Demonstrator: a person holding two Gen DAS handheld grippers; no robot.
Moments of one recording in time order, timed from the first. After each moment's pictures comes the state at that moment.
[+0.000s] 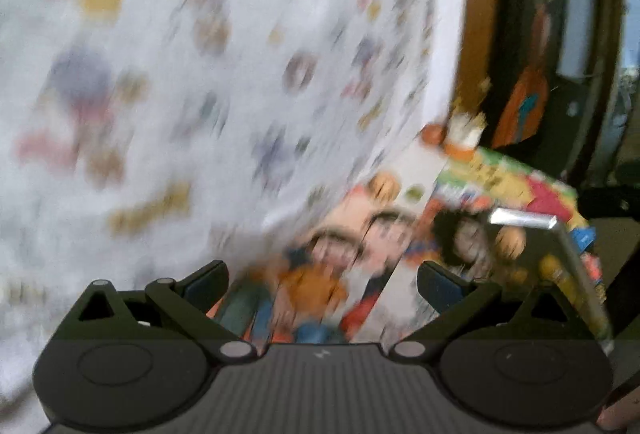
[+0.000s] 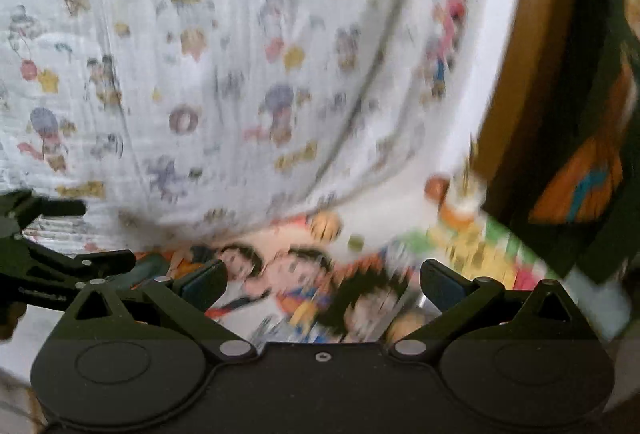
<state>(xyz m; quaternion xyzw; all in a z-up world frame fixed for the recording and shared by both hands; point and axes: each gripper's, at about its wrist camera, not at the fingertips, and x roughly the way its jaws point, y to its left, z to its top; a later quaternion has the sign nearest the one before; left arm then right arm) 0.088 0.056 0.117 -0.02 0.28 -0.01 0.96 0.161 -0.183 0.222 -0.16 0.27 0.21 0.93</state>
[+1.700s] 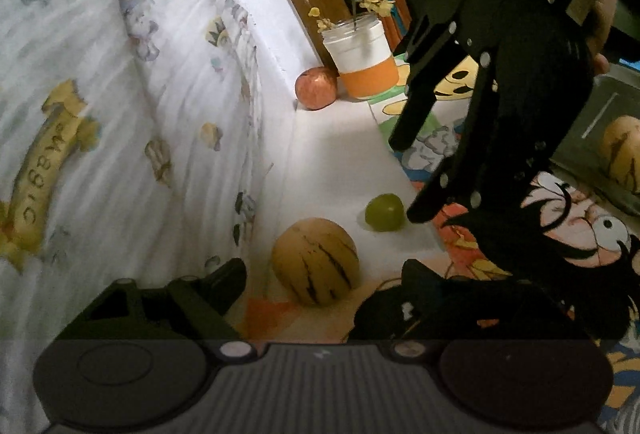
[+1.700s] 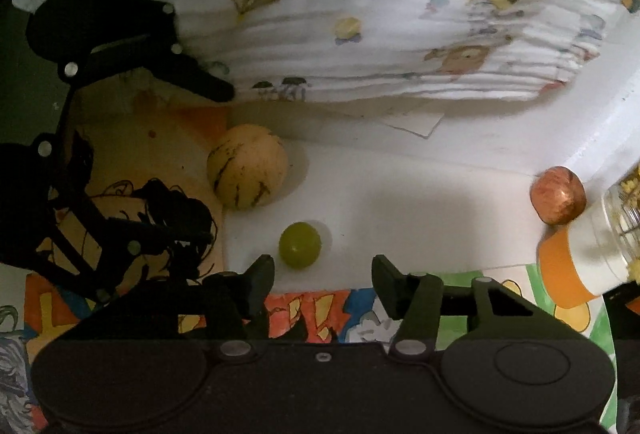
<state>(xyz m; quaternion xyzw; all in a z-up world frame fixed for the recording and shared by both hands) 0.381 -0.044 -0.031 0.29 0.26 -0.19 0.90 0.454 -0.163 -0.018 -0.30 0.38 0.34 0.81</state>
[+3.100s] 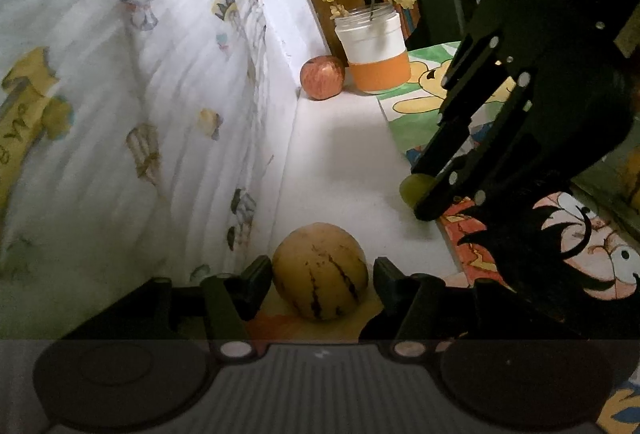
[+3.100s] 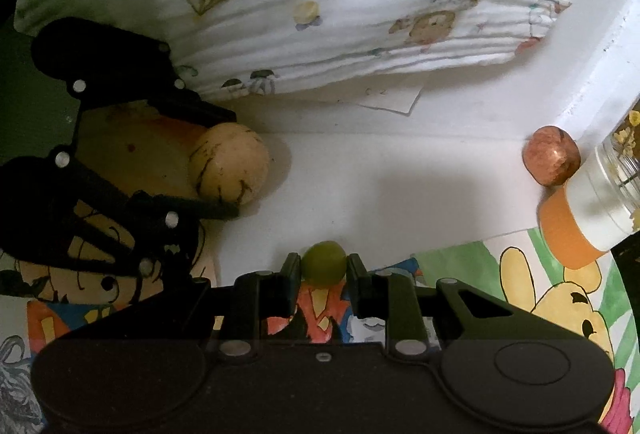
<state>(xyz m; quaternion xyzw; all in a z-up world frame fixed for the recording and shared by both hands) 0.404 -0.044 -0.033 0.25 0.29 -0.19 0.90 0.456 -0.177 -0.023 -0.24 0.40 0.30 0.83</state>
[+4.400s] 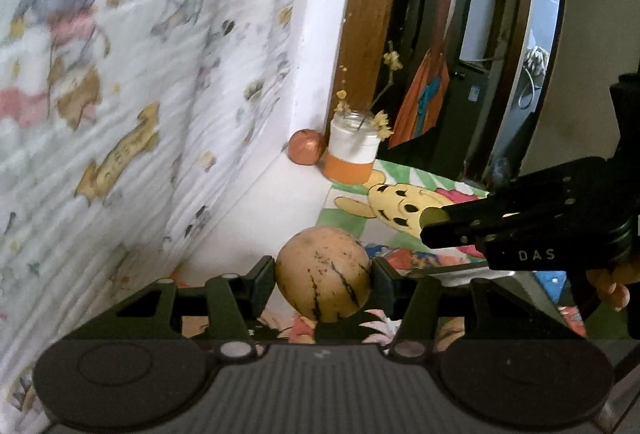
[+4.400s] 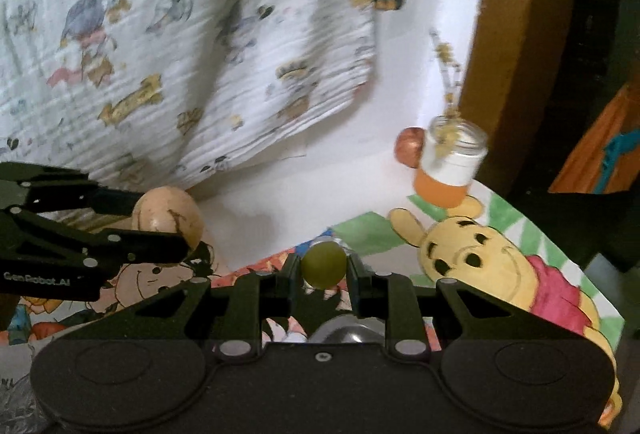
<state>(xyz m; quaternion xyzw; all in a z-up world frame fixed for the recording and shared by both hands) 0.323 -0.057 0.042 -0.02 0.28 -0.19 0.94 0.334 -0.271 0.063 -0.09 0.32 0.17 0.93</state>
